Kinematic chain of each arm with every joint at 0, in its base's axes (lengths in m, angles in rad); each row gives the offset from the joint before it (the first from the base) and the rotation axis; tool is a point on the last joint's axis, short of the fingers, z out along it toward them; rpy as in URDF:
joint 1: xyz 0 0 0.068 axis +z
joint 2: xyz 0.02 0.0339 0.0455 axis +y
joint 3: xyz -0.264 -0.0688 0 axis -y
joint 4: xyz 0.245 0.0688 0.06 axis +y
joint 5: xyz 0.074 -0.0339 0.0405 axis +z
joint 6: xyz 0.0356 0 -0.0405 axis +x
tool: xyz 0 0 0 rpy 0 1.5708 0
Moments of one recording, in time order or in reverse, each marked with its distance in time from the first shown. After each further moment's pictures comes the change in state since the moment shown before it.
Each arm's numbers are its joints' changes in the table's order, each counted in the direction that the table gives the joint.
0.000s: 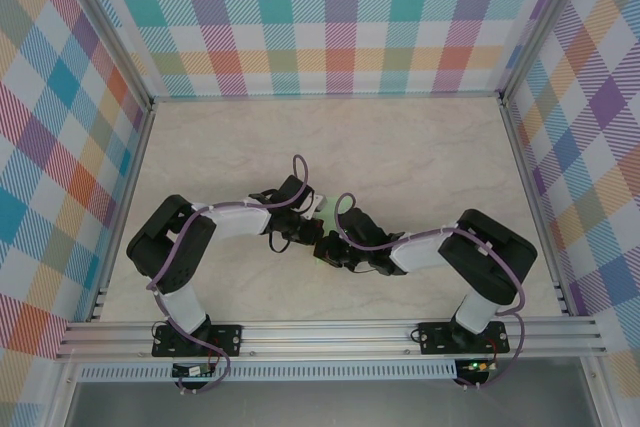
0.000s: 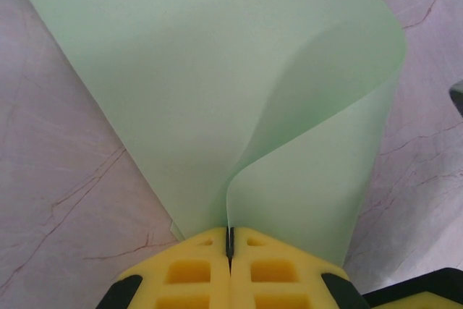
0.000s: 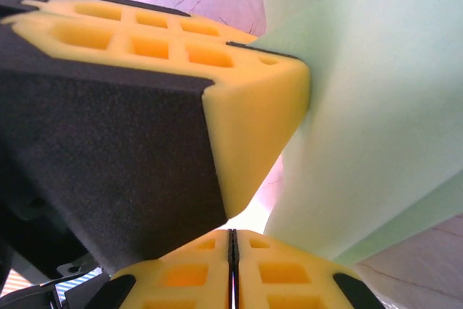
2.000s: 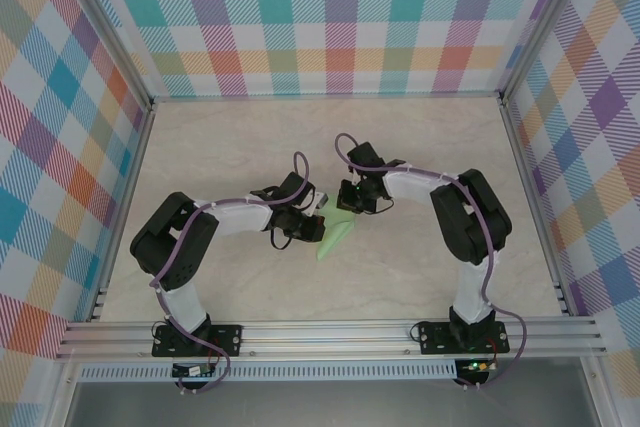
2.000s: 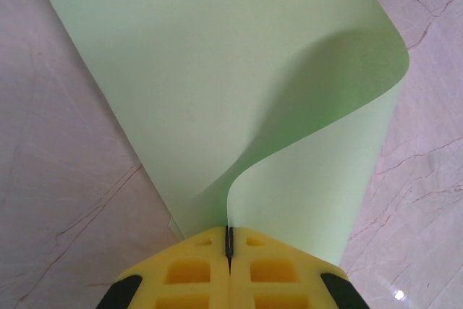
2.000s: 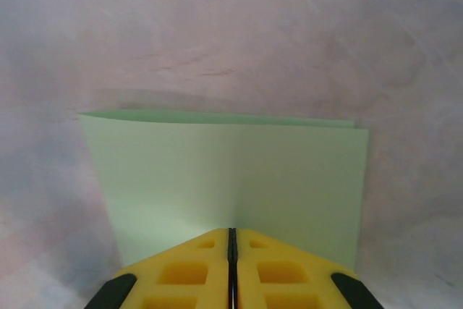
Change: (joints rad) left arm 0.004 0.024 0.036 0.012 -0.006 -0.001; right arm -0.353 0.274 0.626 0.829 -0.005 -0.541
